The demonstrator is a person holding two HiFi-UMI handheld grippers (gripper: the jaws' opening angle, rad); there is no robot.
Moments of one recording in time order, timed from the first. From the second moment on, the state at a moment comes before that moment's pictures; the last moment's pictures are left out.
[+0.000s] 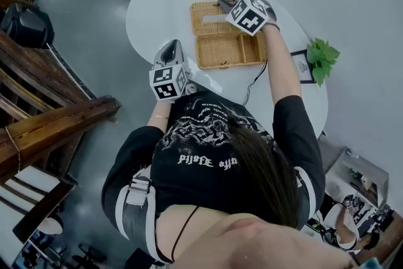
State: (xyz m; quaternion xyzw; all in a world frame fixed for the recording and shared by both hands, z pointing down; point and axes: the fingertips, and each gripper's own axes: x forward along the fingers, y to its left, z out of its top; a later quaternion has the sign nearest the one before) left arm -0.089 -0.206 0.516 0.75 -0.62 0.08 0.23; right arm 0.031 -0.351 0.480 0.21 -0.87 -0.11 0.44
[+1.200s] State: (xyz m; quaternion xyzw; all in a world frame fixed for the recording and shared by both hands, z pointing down) left arm -0.097 -0.226 0.531 0.74 -0.62 0.11 0.24; right arm 0.026 -0.388 0.556 0.22 -0.86 -0.03 0.46
